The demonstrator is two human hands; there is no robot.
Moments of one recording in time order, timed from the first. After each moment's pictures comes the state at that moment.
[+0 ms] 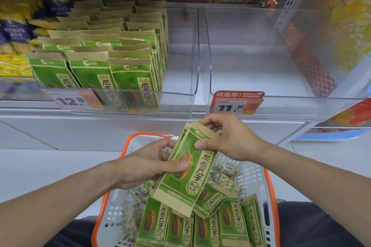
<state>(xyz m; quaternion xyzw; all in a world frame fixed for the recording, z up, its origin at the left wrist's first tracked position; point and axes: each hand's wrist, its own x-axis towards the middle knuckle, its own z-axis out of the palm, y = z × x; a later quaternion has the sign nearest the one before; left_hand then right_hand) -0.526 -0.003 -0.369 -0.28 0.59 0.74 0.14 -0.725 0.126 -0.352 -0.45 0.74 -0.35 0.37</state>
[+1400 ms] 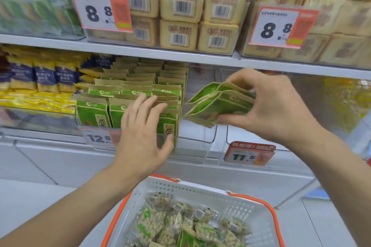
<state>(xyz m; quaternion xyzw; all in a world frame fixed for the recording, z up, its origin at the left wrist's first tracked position) -0.538 -0.065 -0.309 -0.28 0.90 0.07 -0.34 -0.731 0.087 -0.191 -0.61 0.73 -0.30 -0.09</state>
